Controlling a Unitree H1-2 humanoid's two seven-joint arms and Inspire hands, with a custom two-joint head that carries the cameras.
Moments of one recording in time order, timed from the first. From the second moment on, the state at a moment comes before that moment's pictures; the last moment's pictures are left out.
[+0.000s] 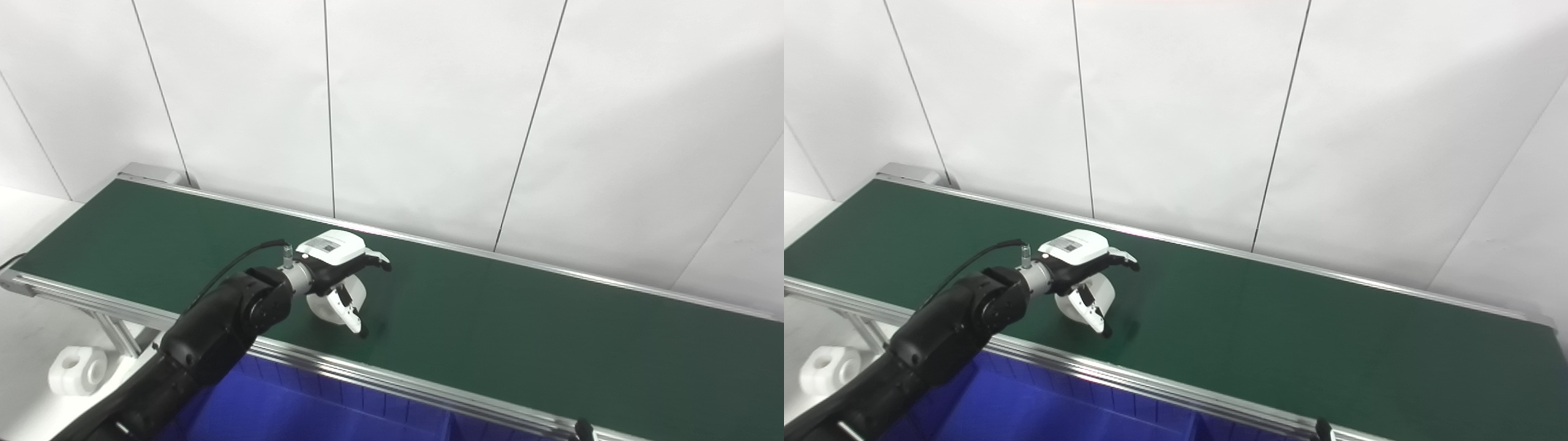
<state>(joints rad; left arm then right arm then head) -0.36 0.54 -0.22 0.17 0.82 -0.06 -0.37 0.09 -0.07 0.17 0.30 -0.07 -0.41 0.07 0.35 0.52</state>
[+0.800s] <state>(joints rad) -0.40 0.44 -0.32 0.39 0.97 0.04 -0.10 0.11 -0.07 0.18 0.24 -0.09 -0.41 0.09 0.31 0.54</state>
